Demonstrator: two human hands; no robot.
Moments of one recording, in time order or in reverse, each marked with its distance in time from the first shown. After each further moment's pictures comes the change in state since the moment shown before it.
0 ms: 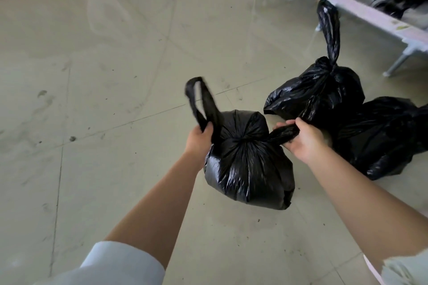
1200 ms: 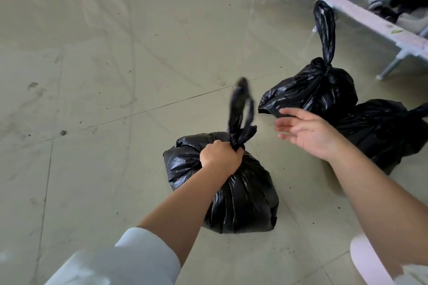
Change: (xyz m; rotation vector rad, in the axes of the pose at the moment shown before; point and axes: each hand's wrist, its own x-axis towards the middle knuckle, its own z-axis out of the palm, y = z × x) left_hand -0.029 -0.013 0.044 1.248 -0.142 0.191; right_hand -0.006 -0.035 -0.028 -0.379 -0.538 -0.091
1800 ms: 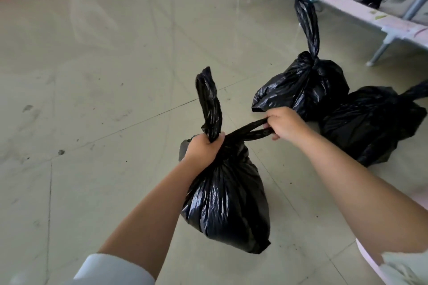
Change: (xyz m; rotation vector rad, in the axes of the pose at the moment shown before) left_hand 0.004 -0.022 -0.024 -0.637 0.027 0.011; right_hand 0.007 -0.010 0.041 -0.841 0.283 0.024
